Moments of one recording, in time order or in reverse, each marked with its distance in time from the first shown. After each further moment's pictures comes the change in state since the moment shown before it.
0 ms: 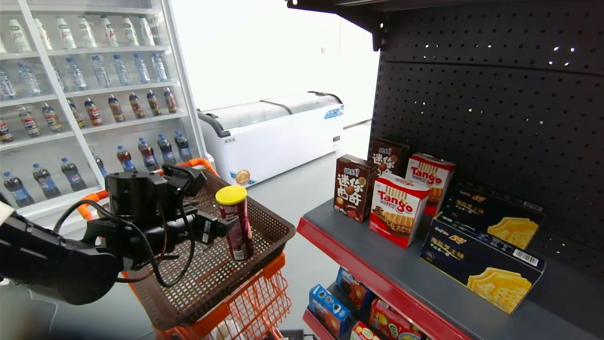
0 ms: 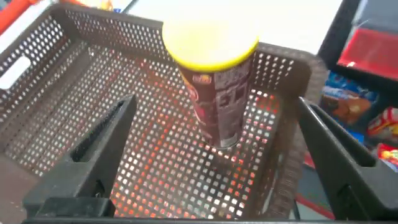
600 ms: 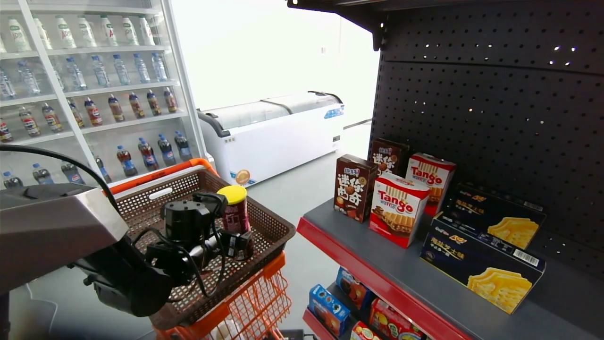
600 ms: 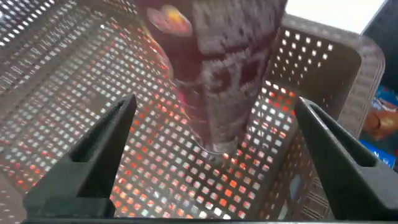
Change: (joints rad) left arm -0.076 0.279 0.014 -0.270 0.181 -0.107; right arm 0.000 0.000 0.000 0.000 0.000 -0.001
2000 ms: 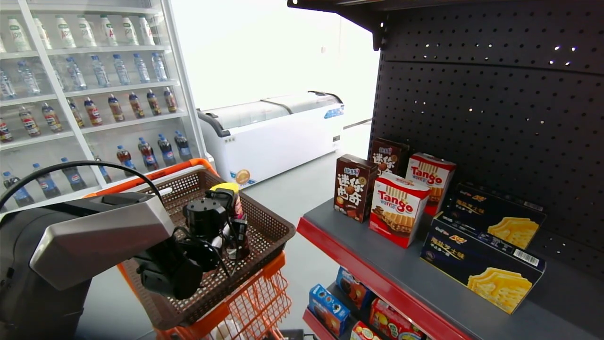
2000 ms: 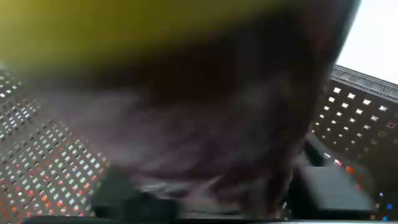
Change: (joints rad) left arm 0.024 0.238 -0.223 -0.174 0.128 0.045; right arm -0.001 0.000 0.000 0.000 0.000 0.000
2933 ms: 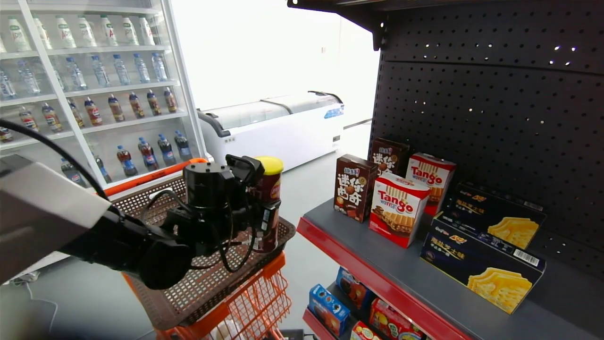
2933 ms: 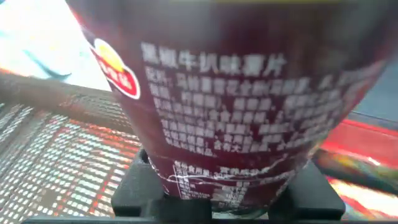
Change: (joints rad) left arm -0.188 -0.403 0.001 0.422 -0.261 -0.003; right arm 0.000 0.000 0.000 0.000 0.000 0.000
